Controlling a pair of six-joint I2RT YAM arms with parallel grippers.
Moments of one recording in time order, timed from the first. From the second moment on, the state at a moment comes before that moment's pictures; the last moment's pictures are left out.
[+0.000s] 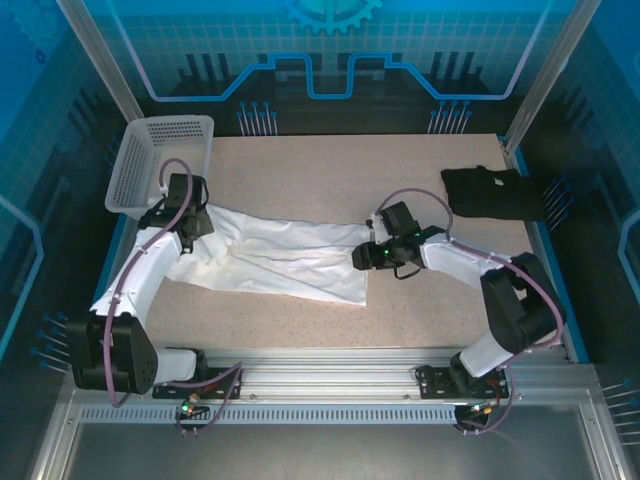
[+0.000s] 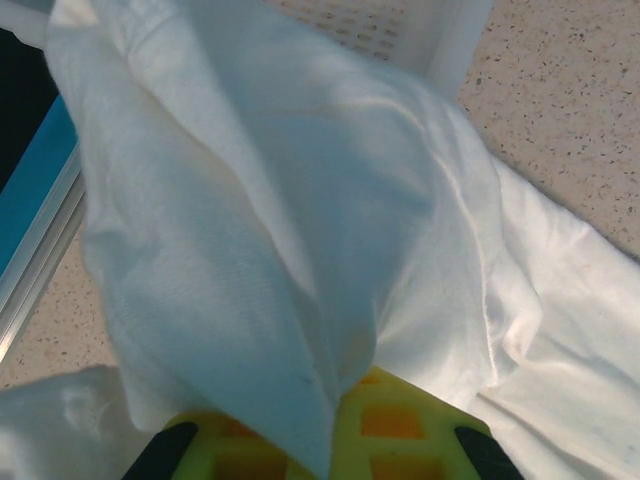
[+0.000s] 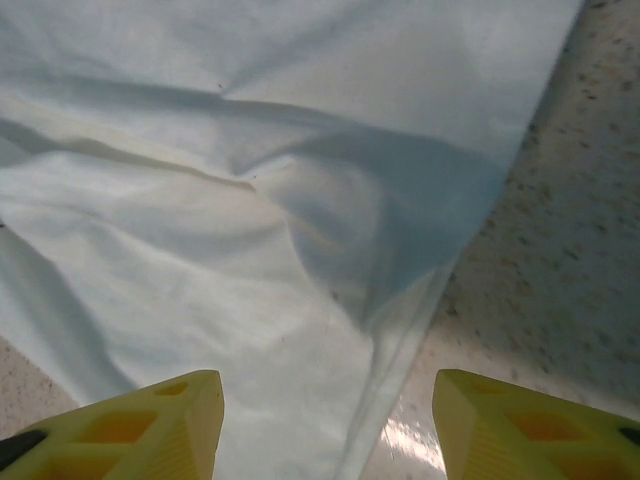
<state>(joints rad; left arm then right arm) -0.01 1.31 1.05 -0.73 -0.35 -0.37 0.46 1.58 0.89 -0.37 -0.28 0.34</state>
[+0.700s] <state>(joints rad) -0.60 1.69 1.36 -0.73 -0.16 -0.63 0.27 1.35 0.83 -0.44 -0.28 0.29</state>
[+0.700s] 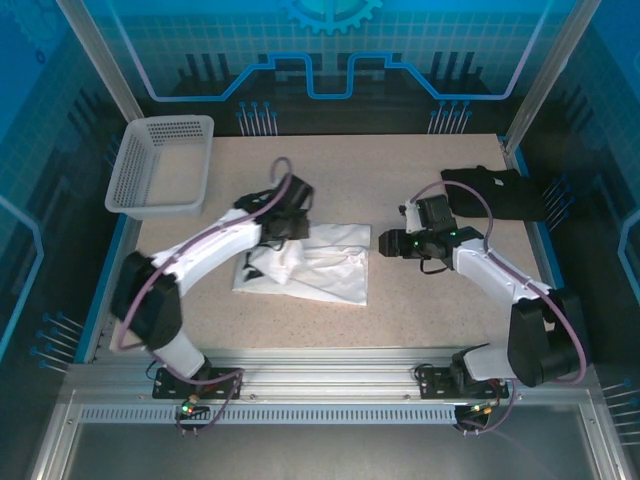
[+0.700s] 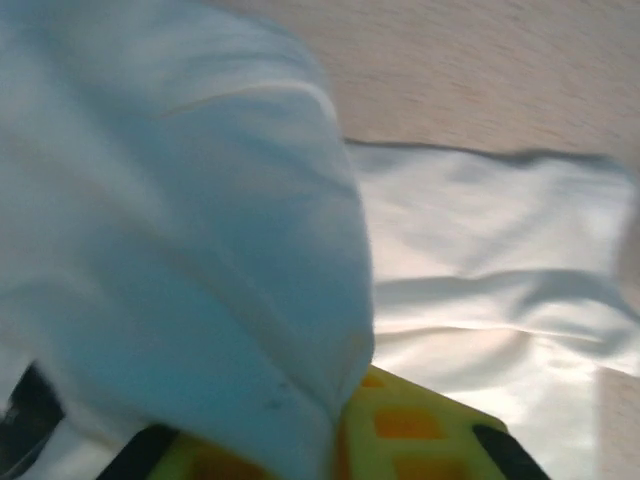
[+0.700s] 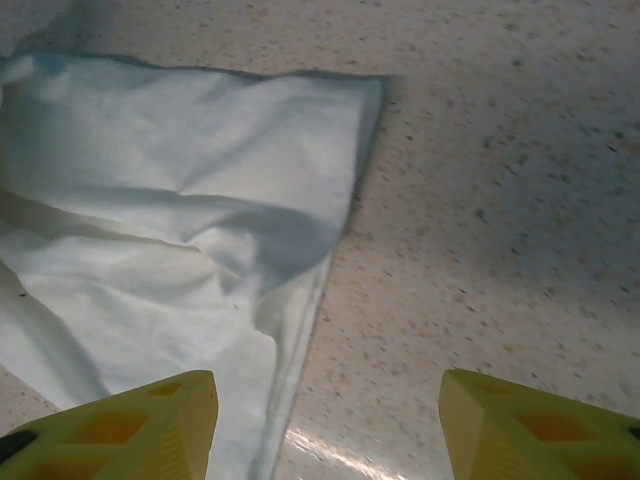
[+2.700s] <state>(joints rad) -0.54 1.31 0.83 -0.12 0.26 -0.67 0.39 1.64 1.08 -0.32 -0.29 0.36</state>
